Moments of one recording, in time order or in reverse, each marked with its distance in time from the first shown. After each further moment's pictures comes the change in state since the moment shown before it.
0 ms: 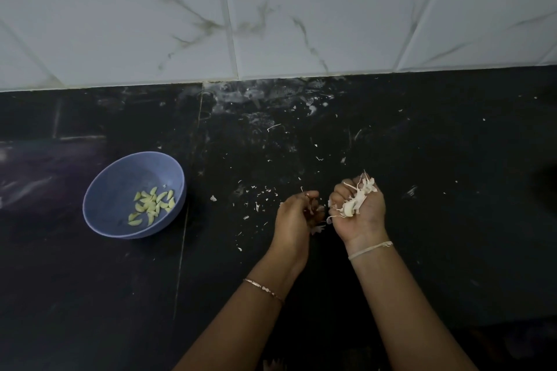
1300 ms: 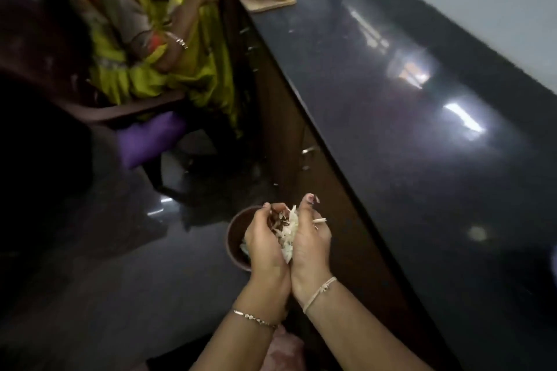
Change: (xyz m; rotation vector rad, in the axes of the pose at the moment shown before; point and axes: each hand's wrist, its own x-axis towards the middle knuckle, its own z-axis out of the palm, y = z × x) left_hand -0.256 0.018 -0.434 -1.041 1.195 0.559; right_hand -0.298 0.478 -0.072 -1.341 -0.632 0.742
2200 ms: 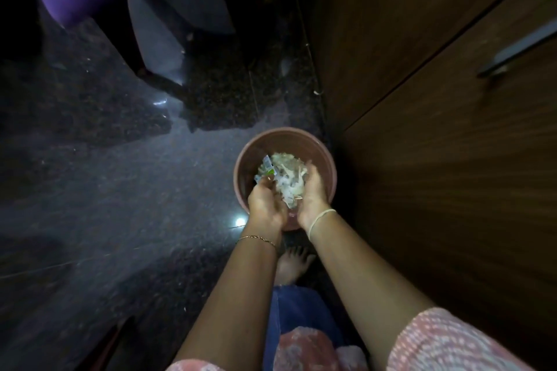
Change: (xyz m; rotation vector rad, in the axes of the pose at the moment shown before) left_hand 0.390 -0.176 -0.150 -0.127 0.346 -0.455; right_hand 0.359 0.298 -0.031 -0.209 0.126 0.587
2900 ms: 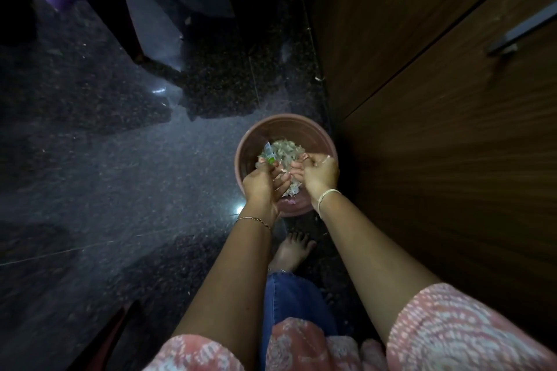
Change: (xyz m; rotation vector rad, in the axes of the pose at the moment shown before) left_hand 0.007 0.003 -0.013 0.223 0.044 0.163; right_hand 0.009 -0.009 -0.018 -0.538 0.123 -0.437
